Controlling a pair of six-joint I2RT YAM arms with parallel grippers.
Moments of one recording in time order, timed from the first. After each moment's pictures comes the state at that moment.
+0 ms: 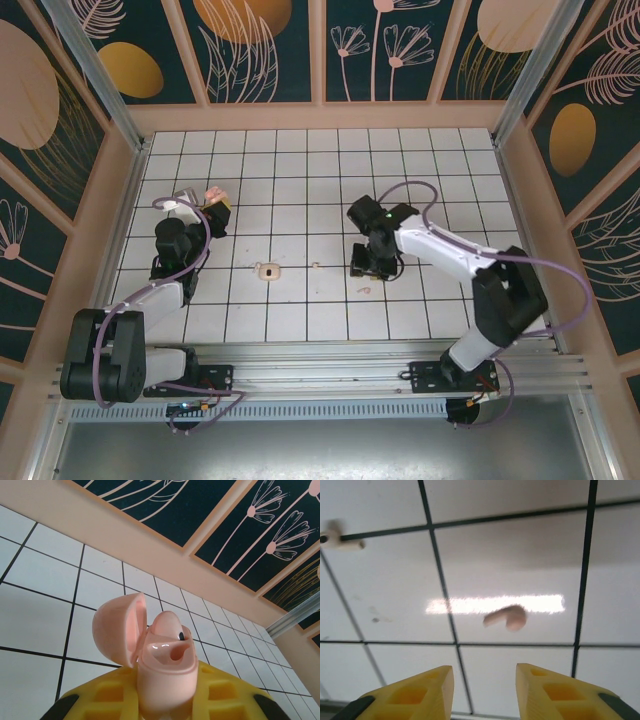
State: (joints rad) left arm -0.07 1.27 0.39 0.74 0.28 -0.61; right arm 0.69 1.55 1.10 -0.96 -0.17 0.81
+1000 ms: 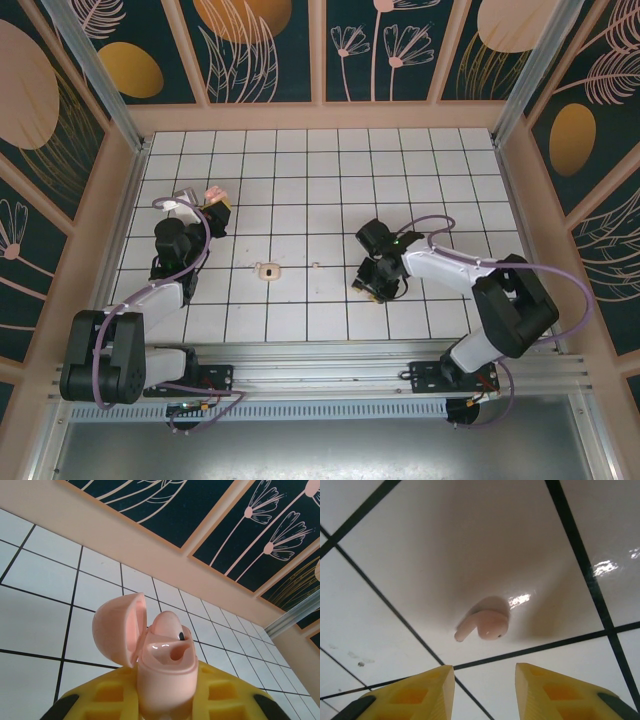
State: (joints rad) left arm -0.07 1.26 0.39 0.74 0.28 -0.60; right arm 0.68 1.52 0.85 -0.69 -0.21 1.17
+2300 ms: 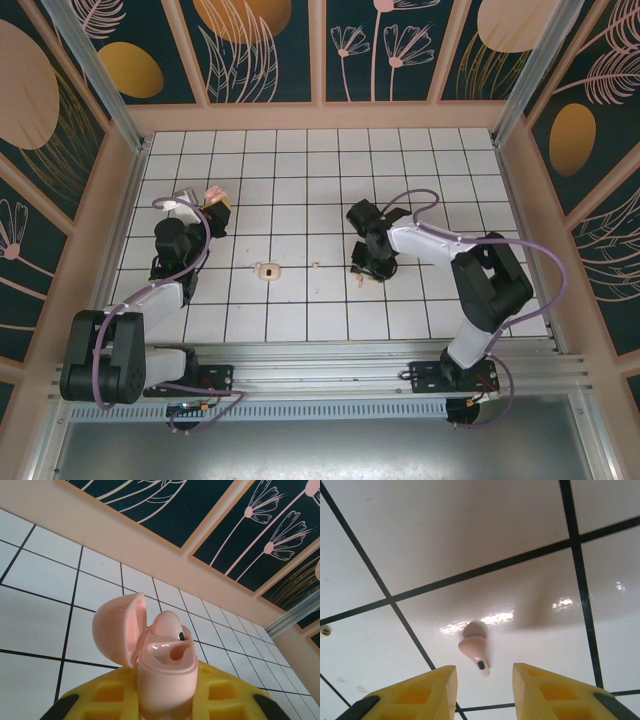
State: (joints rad) left arm -0.07 1.26 0.39 0.74 0.28 -0.60; right arm 0.64 1.71 1.09 -0.83 -0.10 0.92
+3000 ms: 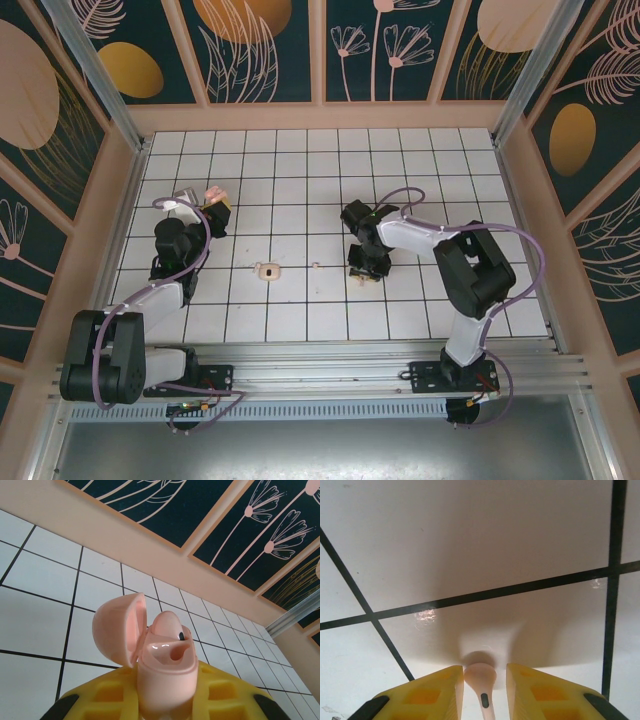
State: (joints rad) left arm -0.07 1.26 0.39 0.74 0.28 -0.59; right arm 0.64 1.82 1.15 -0.85 -0.11 0.82
